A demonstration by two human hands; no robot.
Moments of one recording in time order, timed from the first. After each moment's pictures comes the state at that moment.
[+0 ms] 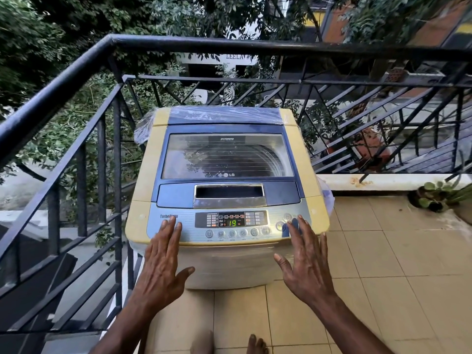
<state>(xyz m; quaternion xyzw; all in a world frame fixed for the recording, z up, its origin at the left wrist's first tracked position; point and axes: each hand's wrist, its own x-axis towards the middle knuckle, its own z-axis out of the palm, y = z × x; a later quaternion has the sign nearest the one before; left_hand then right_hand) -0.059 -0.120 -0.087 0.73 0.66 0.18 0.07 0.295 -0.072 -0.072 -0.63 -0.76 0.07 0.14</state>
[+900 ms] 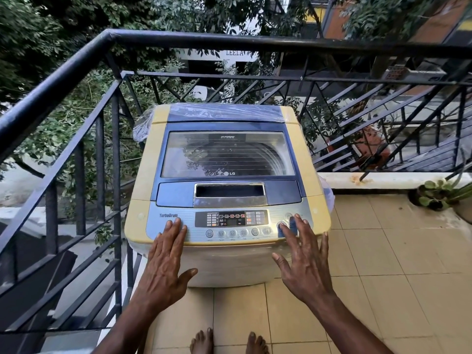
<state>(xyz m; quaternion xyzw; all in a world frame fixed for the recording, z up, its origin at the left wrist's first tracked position) -0.053 -0.122 -0.088 0.74 0.64 0.17 0.06 0.291 -0.070 -0.073 -0.64 -0.77 0.03 0.09</state>
